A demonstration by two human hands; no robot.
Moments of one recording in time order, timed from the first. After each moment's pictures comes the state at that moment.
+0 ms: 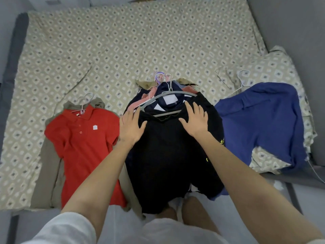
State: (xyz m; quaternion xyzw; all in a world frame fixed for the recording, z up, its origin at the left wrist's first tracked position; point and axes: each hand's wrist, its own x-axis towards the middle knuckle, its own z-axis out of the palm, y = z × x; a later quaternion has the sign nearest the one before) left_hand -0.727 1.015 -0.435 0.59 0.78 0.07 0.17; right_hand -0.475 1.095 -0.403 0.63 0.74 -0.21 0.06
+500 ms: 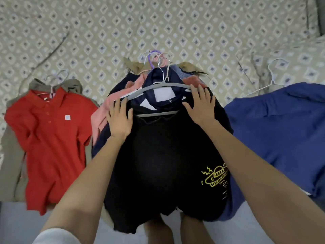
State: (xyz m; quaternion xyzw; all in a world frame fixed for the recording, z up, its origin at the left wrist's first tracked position) left_hand -0.709 1.100 -0.585 0.48 0.86 0.11 0.15; right_hand -0.440 1.240 -0.558 0.58 0.79 -0.20 0.05
